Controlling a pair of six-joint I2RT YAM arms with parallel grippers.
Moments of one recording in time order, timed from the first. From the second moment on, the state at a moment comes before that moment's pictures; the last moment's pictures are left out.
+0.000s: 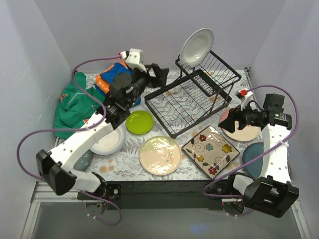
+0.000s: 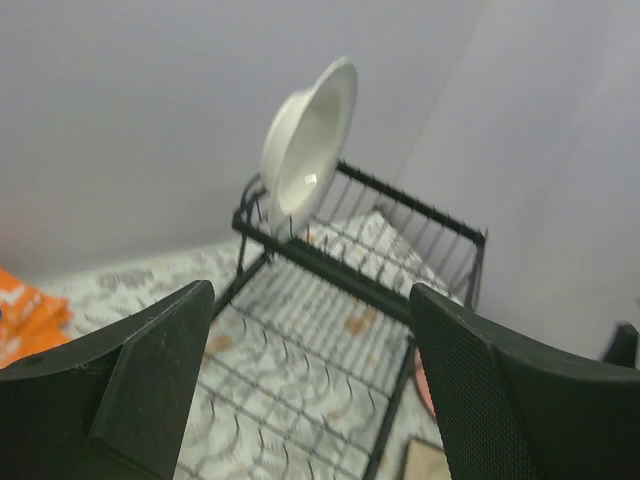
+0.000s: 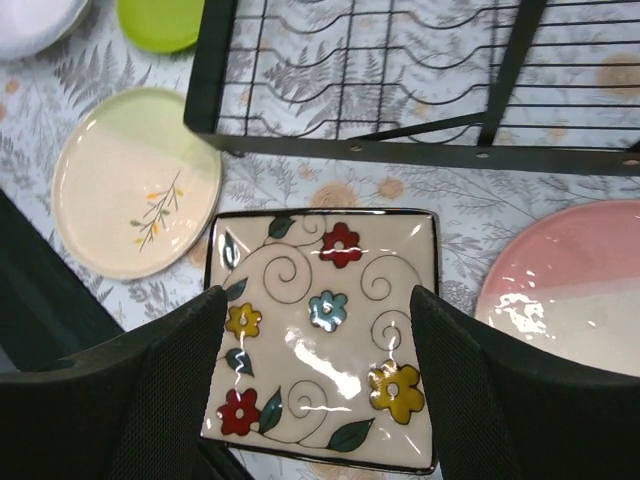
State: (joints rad) left arm -0.71 1.39 1.40 0.16 -0.21 -0.23; right arm -0.31 1.09 1.08 -0.99 -0.95 -0.62
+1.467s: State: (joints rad) left arm -0.71 0.58 0.50 -0.43 -0.07 -1.08; right arm 0.99 1.35 0.94 -0.66 -0.34 -0.78
